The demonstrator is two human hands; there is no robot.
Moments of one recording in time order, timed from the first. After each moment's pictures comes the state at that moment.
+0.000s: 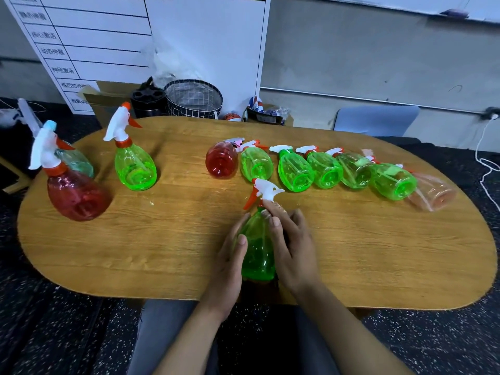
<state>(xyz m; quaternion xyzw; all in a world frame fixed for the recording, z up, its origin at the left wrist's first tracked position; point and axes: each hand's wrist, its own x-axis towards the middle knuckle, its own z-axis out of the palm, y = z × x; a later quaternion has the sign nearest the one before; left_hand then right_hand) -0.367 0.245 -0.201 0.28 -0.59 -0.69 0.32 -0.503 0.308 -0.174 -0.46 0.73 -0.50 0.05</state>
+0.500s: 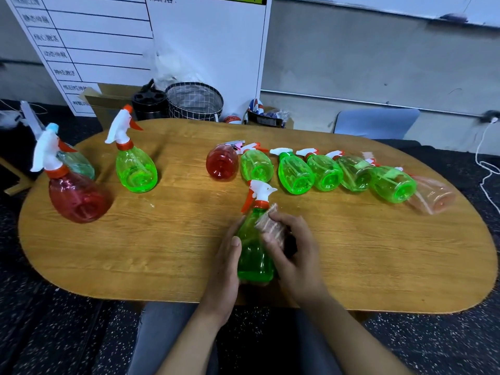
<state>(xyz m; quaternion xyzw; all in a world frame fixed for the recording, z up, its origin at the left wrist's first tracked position) -0.366 0.246 -0.200 0.29 -0.52 -0.74 0.31 -0.501 0.320 -0.170 -0.49 0.64 -0.58 0.07</state>
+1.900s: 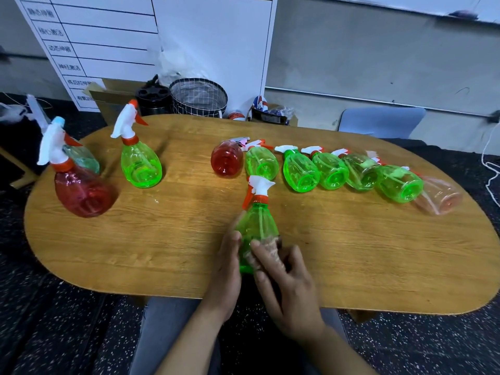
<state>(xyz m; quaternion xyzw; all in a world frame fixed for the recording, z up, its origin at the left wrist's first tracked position) -0.366 0.241 -0.214 0.32 -0.54 -0.72 0.31 -0.469 0.351 -0.201 -0.59 0.69 -0.41 -0.04</state>
